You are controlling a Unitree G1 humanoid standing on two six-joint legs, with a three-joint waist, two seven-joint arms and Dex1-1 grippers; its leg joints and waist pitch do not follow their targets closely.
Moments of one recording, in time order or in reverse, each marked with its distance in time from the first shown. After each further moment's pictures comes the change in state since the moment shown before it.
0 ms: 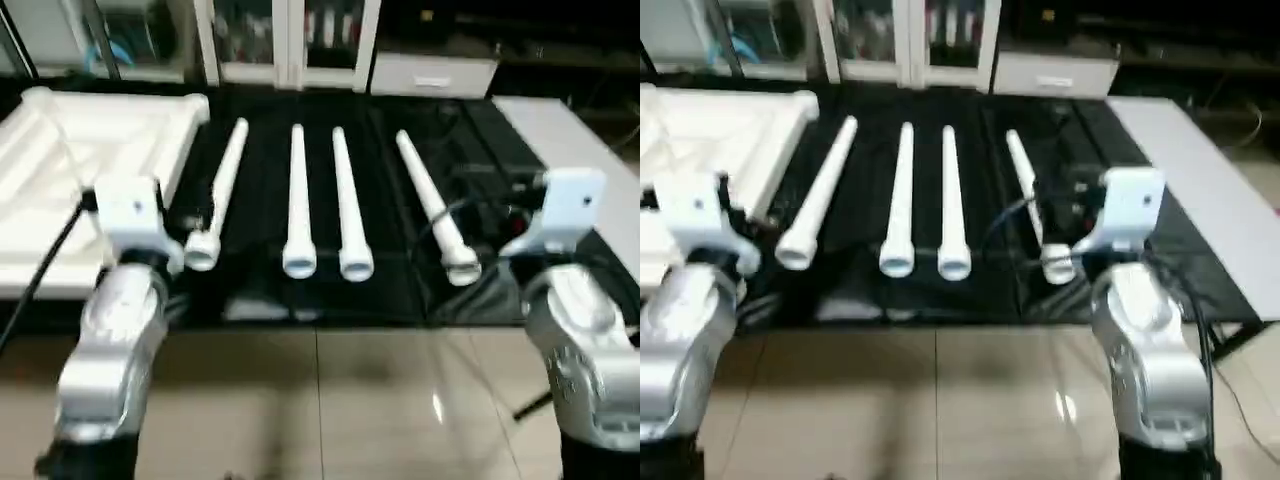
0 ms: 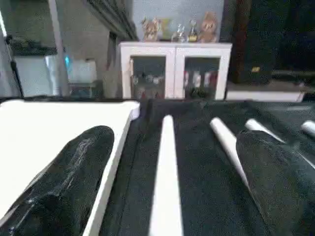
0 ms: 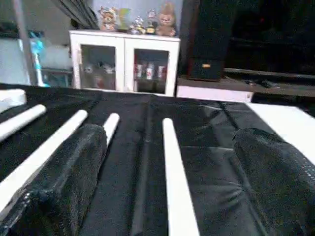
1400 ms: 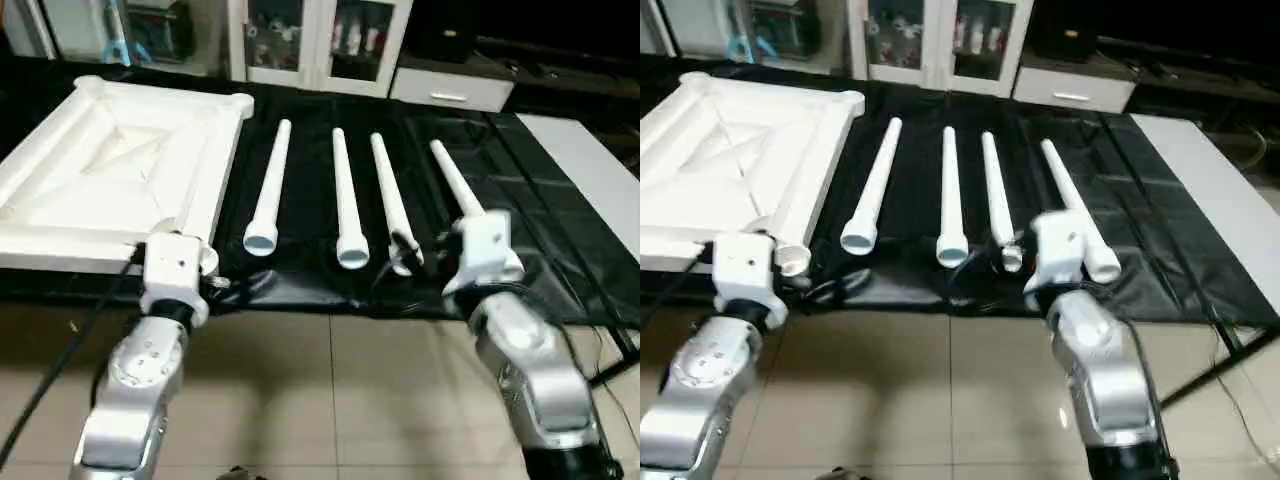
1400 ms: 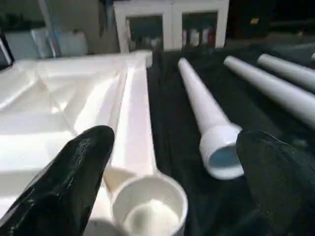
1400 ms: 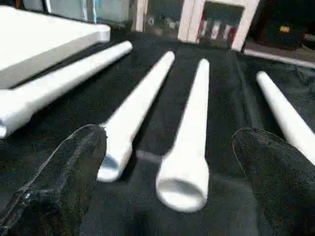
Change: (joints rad) left arm 0.179 -0.012 -0.098 0.037 0.129 -0.071 -0.041; right arm 0.110 0.019 0.155 0.224 -0.063 -0.163 0.136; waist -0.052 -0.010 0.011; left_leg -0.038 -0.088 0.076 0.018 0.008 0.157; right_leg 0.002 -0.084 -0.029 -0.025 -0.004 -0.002
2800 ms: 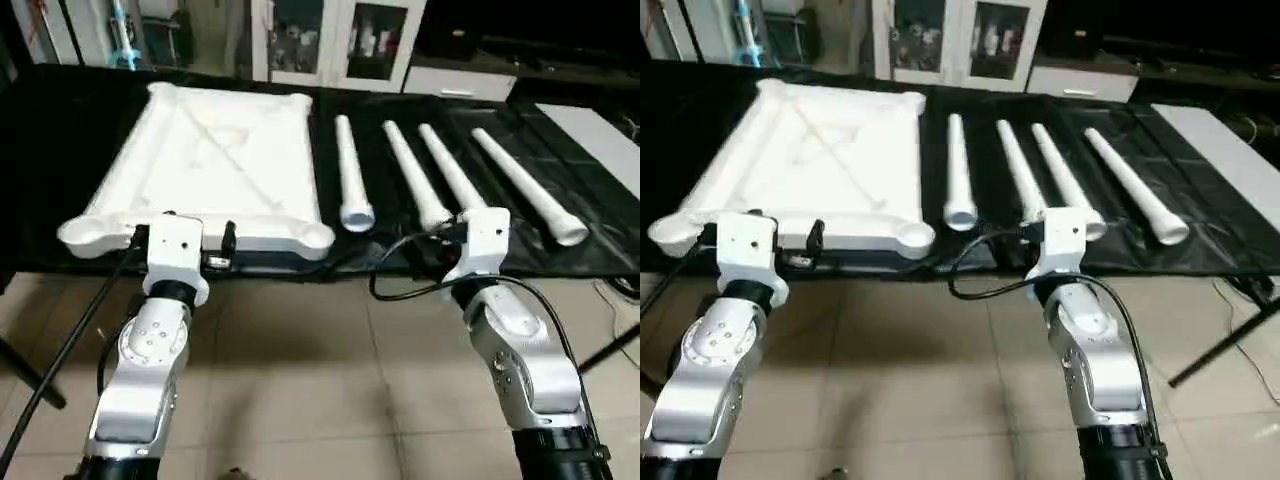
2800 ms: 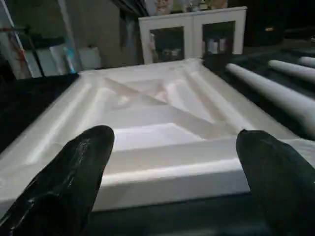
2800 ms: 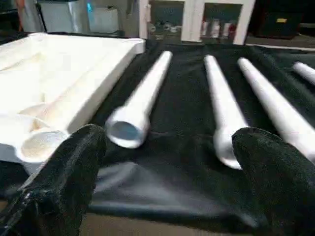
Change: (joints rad) left arm -0.067 -0.053 0.002 0.085 0.070 -0.044 0.024; right arm -0.095 0.037 -0.063 0.096 0.030 0.004 -0.018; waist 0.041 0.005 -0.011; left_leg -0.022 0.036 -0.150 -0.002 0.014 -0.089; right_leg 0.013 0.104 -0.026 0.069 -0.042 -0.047
